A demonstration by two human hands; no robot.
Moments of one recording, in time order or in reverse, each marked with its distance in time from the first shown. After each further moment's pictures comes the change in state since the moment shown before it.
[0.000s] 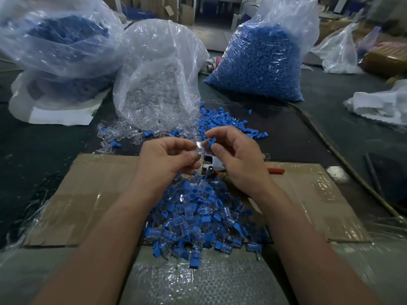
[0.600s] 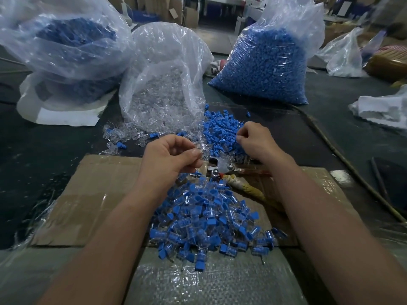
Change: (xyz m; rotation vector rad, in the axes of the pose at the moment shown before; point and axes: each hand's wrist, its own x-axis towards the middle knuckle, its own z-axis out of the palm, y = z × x) left_hand 0.003 -0.002 -0.005 -0.015 0.031 0.021; right_hand 0.065 0.060 -0.034 -0.590 -0.068 0.418
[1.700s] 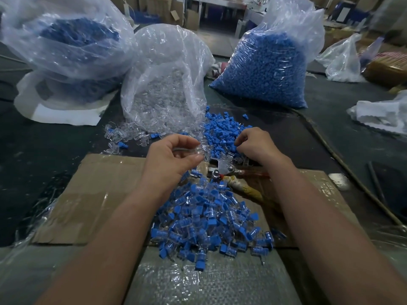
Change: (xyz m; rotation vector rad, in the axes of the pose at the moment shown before) left_hand 0.003 -0.003 0.001 0.142 0.052 0.070; right_hand 0.002 -0.001 -0.001 -0.043 -0.066 0.098
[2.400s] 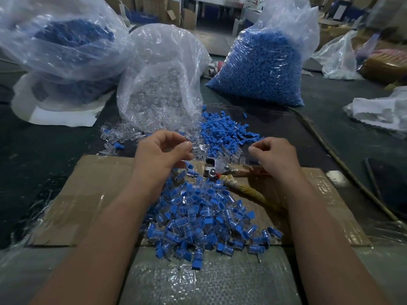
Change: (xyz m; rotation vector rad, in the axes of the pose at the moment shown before) left_hand 0.001 0.007 -0.007 -0.069 0.023 -0.055; right_hand -0.049 0.026 -0.008 0.246 0.211 0.054
